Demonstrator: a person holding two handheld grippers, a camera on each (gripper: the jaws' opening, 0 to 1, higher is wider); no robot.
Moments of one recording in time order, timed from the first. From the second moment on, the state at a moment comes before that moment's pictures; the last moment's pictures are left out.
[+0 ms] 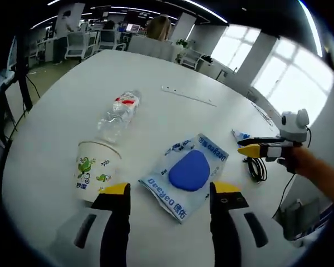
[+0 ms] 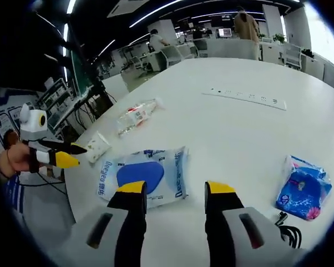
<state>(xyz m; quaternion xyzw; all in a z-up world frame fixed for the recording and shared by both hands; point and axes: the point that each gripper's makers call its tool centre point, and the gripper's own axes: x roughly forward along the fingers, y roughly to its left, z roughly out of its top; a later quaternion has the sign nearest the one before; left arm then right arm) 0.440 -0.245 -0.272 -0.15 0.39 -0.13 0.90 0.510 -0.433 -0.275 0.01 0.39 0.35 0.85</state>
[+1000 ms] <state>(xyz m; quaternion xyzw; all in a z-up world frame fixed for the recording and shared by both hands) 0.448 -0.255 -0.331 -0.17 0.44 -0.12 0.87 0.515 -0.433 -0.322 0.02 0.44 0.35 0.83</state>
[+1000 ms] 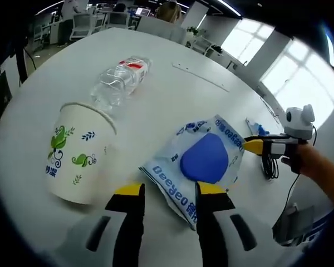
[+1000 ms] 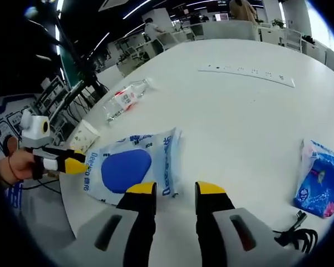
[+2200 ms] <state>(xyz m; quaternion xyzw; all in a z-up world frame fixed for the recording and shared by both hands) 0.471 -0.269 -0.317 -0.14 0.43 -0.16 0.88 0.504 -0.440 -0.302 0.02 0.41 0.35 0.84</state>
